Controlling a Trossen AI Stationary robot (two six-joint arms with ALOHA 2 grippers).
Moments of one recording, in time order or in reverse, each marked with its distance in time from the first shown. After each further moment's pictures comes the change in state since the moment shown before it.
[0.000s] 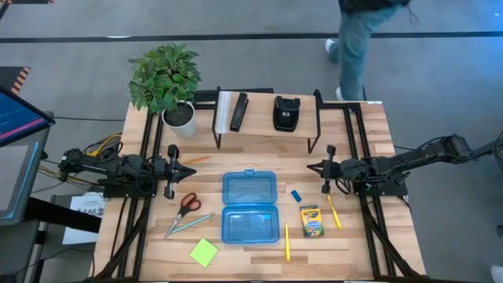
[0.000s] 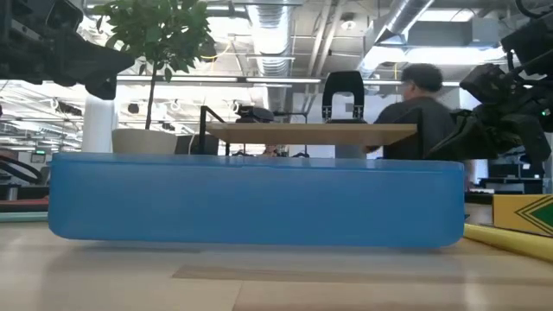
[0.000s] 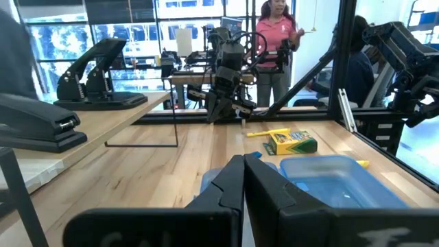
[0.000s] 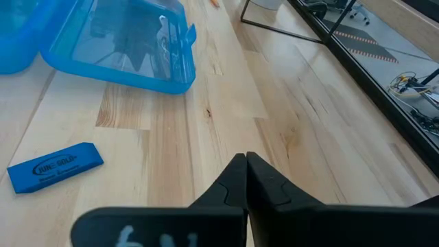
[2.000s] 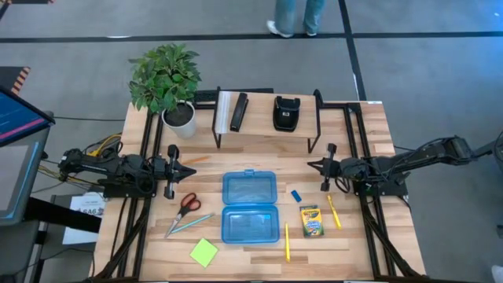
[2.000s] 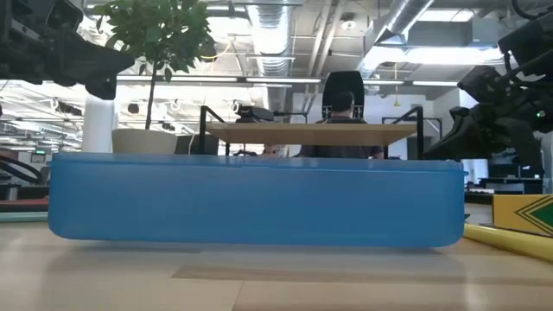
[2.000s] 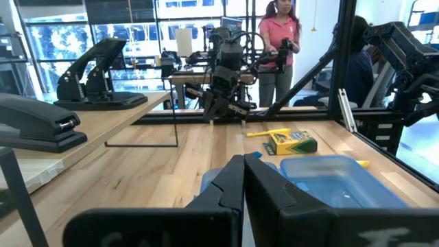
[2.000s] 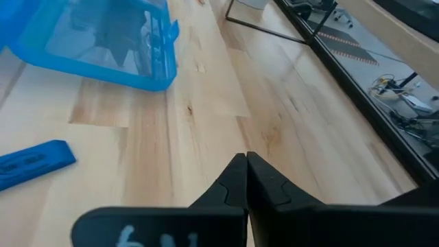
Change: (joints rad) left arm 0.000 0.000 0.000 0.000 0.000 0.000; right arm -0.029 0.000 0.000 0.008 0.026 -0.050
